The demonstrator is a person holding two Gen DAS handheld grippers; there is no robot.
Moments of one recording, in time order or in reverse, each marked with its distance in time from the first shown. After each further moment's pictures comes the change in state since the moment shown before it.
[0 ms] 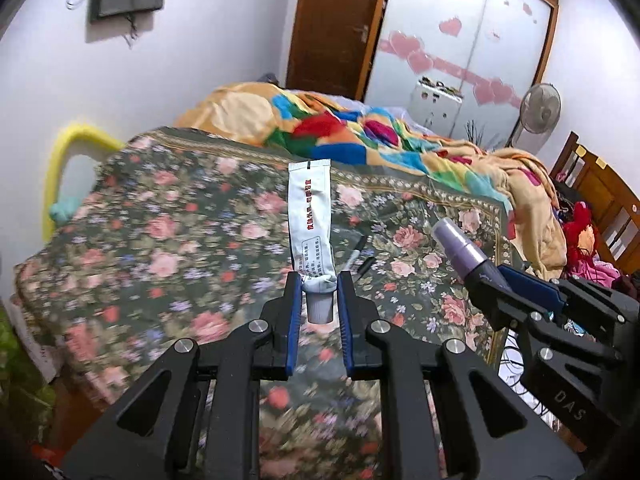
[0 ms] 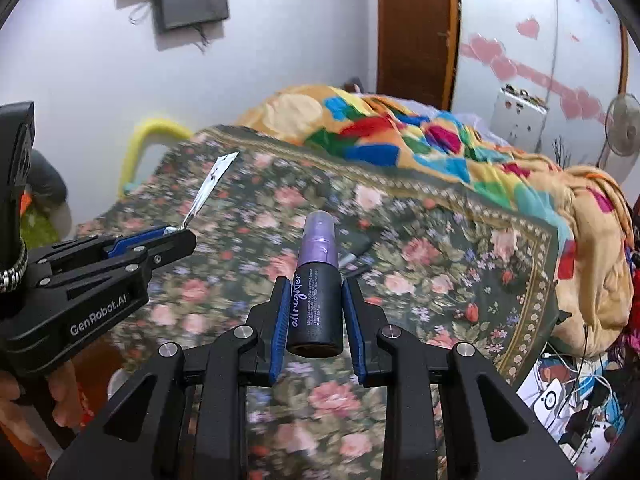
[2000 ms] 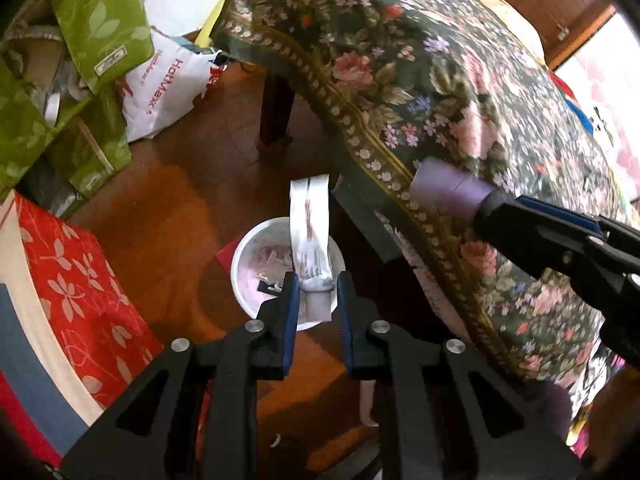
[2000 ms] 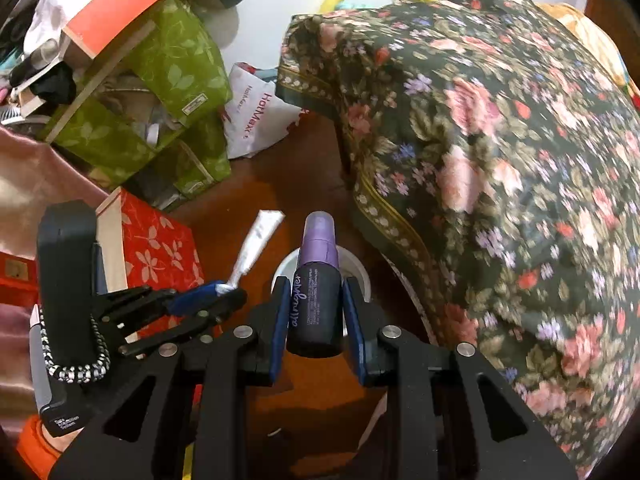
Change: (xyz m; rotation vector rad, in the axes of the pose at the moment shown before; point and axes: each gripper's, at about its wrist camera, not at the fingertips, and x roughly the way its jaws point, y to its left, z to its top) left arm -0.072 0.372 -0.305 -0.578 0.382 0.237; right arm 0.110 0.394 -0.133 -0.363 0.495 0.426
